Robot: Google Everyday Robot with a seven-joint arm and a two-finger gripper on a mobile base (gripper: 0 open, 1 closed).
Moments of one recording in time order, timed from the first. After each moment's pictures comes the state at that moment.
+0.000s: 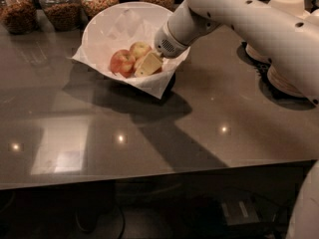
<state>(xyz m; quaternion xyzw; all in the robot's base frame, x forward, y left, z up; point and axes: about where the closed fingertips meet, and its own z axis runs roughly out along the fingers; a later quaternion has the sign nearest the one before) 0.665 0.012 0.875 -0.51 0.79 0.16 0.30</state>
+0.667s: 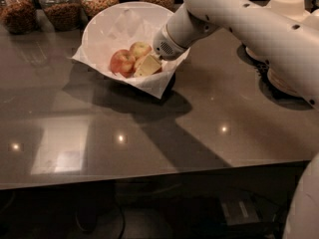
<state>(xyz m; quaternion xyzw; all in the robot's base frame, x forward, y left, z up) 0.664 0.016 0.867 -0.51 0.79 0.17 0.30</state>
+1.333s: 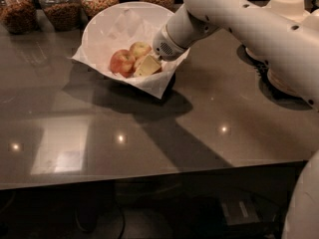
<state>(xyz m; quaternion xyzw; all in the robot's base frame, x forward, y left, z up) 0.664 0.020 0.866 -0.51 0.79 0.17 0.29</state>
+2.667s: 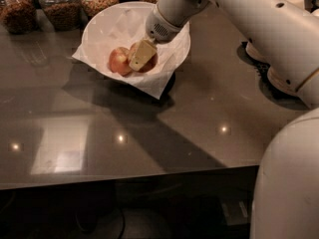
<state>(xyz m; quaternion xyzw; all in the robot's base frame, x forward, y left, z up) 0.671 0.030 0.903 -0.57 0.76 0.15 0.27</state>
